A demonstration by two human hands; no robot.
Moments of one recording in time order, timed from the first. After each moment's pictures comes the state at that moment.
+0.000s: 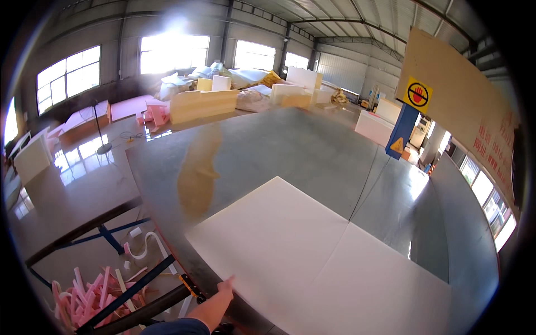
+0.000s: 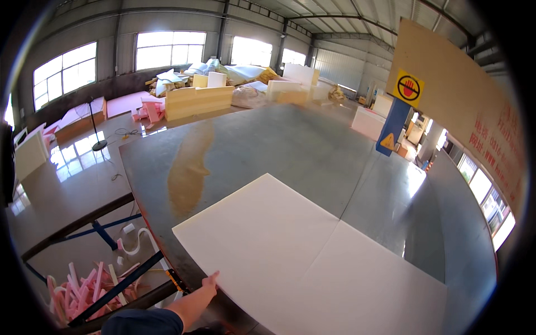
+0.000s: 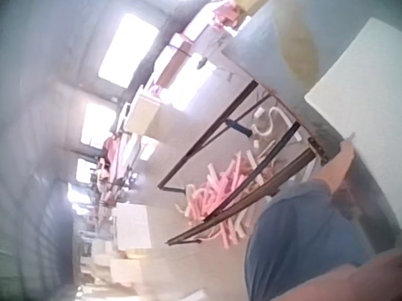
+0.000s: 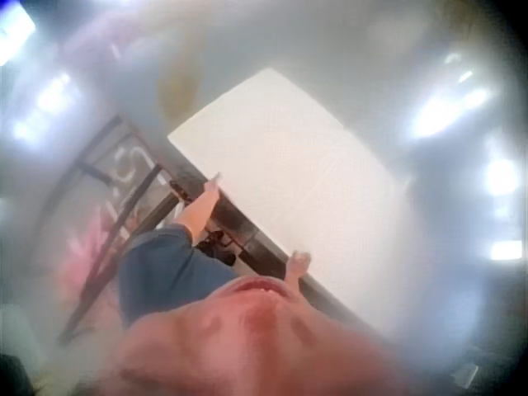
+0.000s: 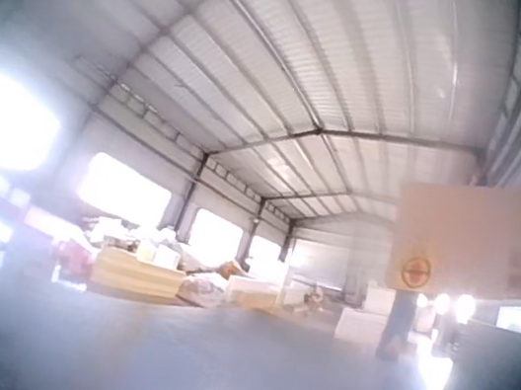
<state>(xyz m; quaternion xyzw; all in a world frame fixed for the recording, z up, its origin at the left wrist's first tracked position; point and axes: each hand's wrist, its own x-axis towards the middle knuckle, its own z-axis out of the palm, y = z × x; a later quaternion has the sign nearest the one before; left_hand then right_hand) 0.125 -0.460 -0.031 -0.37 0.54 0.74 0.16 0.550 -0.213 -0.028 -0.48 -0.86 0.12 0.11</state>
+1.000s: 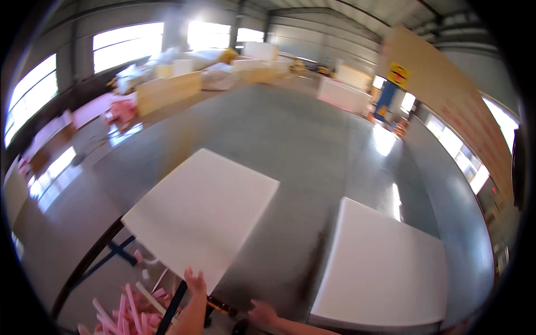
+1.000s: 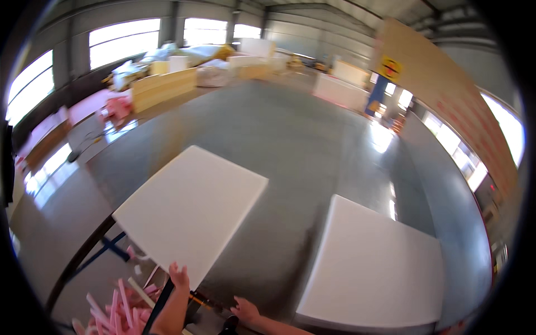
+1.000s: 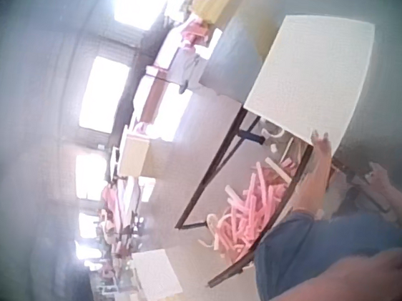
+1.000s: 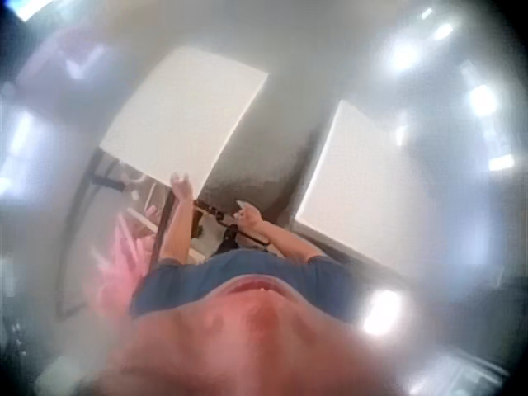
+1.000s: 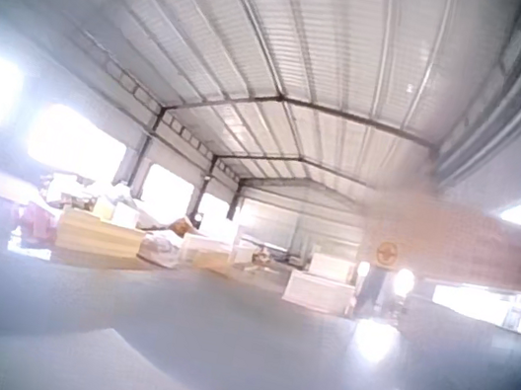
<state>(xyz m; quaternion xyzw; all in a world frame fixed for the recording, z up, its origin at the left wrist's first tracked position) 0.128 -0.842 -0.016 -0.10 0.84 0.52 -0.12 0.371 -0.639 0.037 -0.14 -0.89 0.41 -0.12</state>
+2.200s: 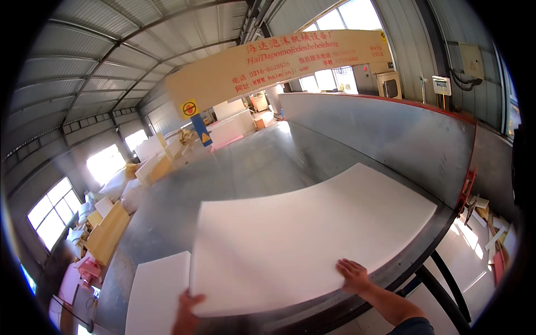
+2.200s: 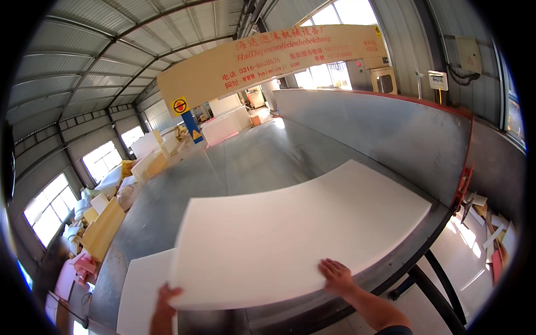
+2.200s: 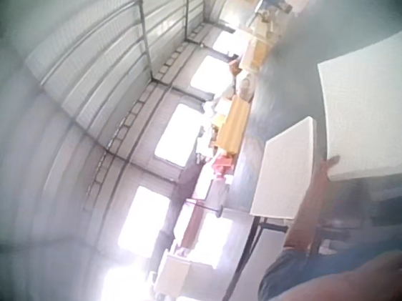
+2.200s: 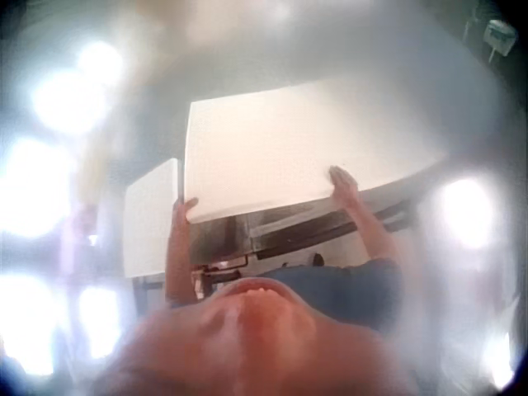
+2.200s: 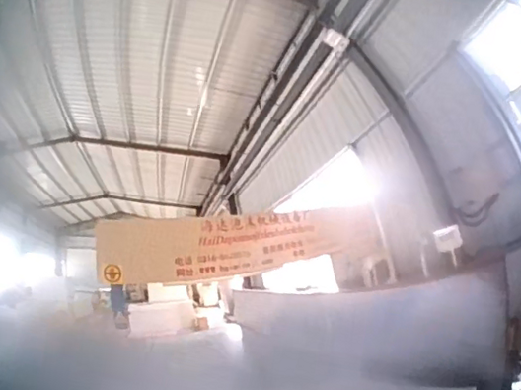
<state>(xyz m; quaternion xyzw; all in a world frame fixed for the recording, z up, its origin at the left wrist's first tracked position) 0.491 -0.677 0.408 0.30 0.59 0.66 0.36 0.902 -0.401 0.190 -0.31 -0.86 -0.05 0.41</state>
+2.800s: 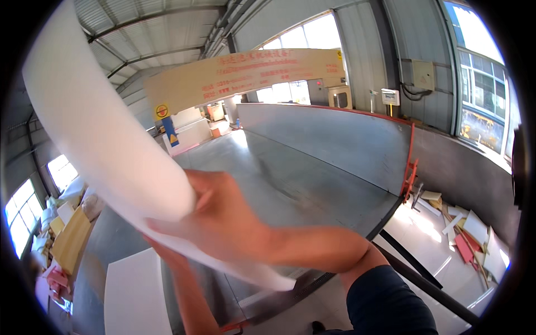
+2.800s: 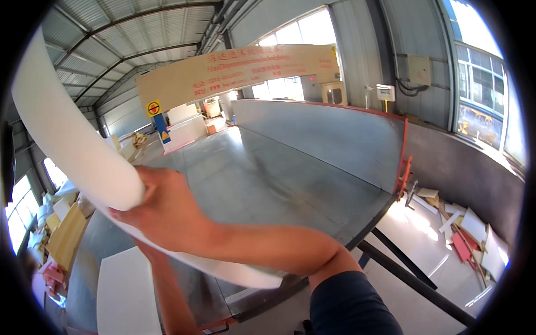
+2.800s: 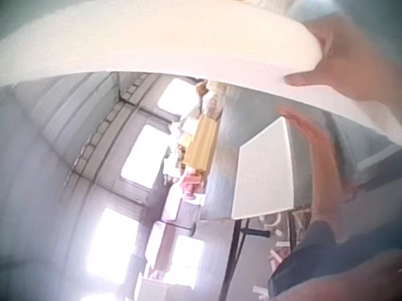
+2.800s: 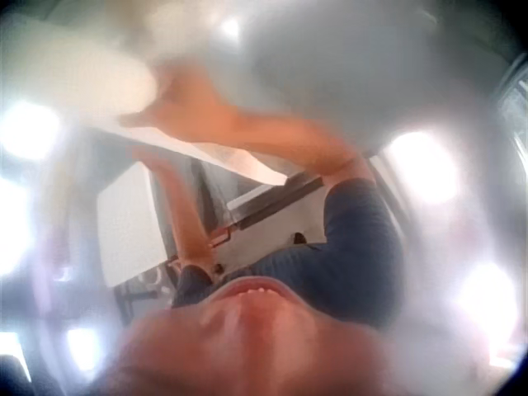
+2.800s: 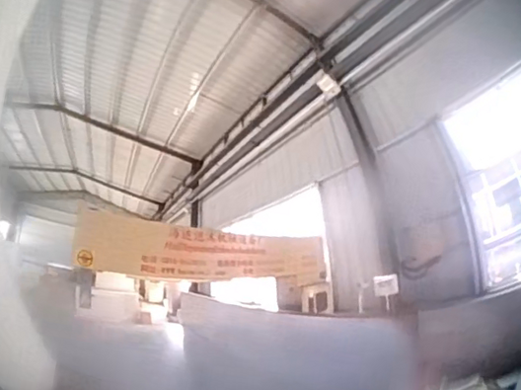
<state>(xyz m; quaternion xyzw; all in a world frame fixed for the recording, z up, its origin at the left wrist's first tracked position) 0.596 -0.662 0.496 0.39 0.32 0.86 0.05 0.798 -0.691 0.650 0.03 -0.70 0.44 0.57</state>
